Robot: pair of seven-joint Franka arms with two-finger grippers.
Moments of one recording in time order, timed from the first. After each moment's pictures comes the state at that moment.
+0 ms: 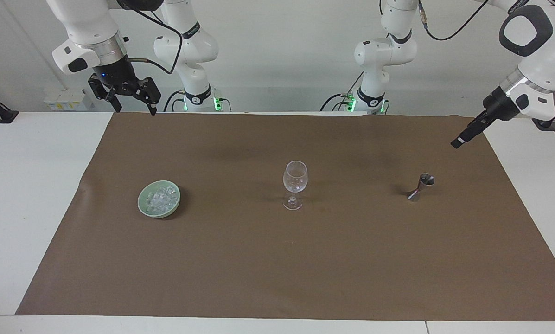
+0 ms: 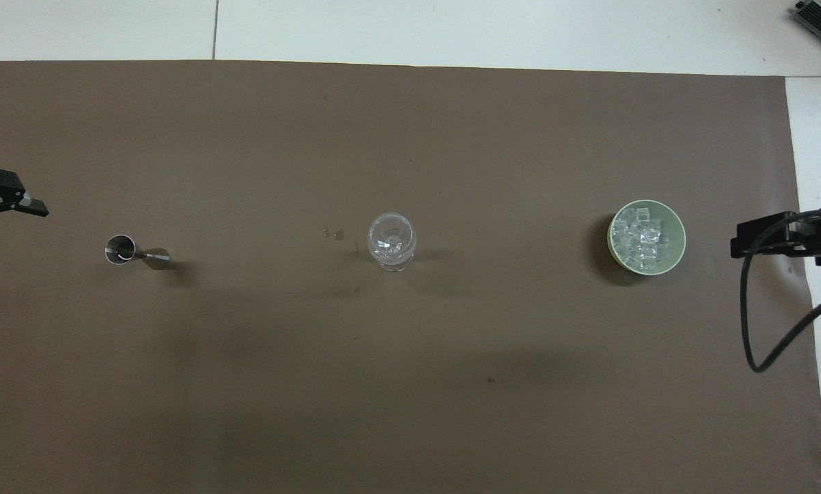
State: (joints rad) left arm 0.08 -0.02 0.07 -1.70 -0.26 1.63 -0.52; right arm 0.03 -0.08 -0.03 -1.59 -0.01 1.50 0.11
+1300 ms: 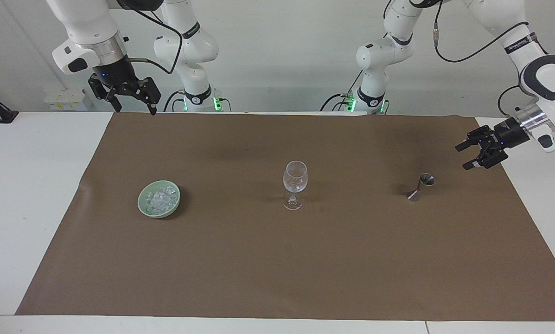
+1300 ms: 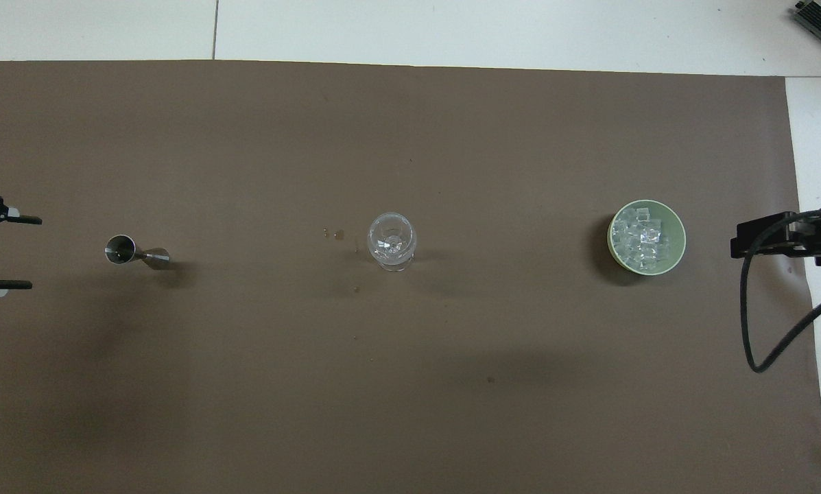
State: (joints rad) left arm 0.36 0.14 0.07 -1.85 -0.66 1.65 -0.61; right arm 0.03 -0.08 -0.03 -1.59 -0.01 1.50 0.11
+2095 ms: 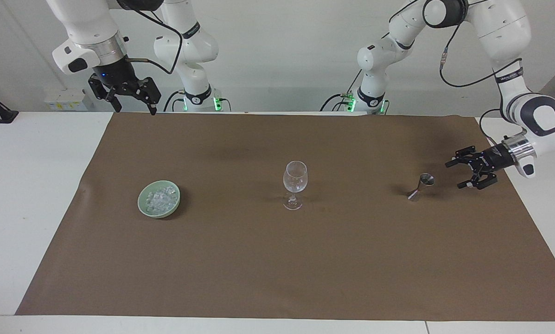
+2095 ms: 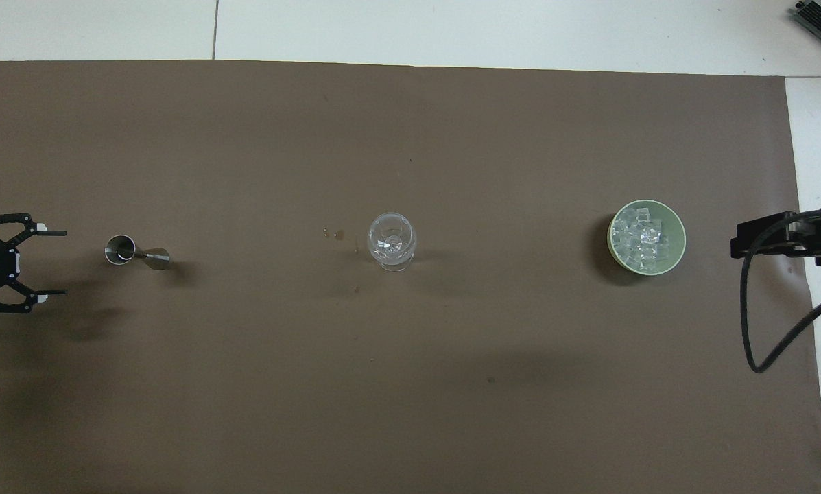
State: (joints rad) left arm 0.45 0.35 0.07 -1.87 -0.83 1.65 -0.63; right arm 0.03 -0.08 -0.03 -1.59 -0.01 1.50 0.11
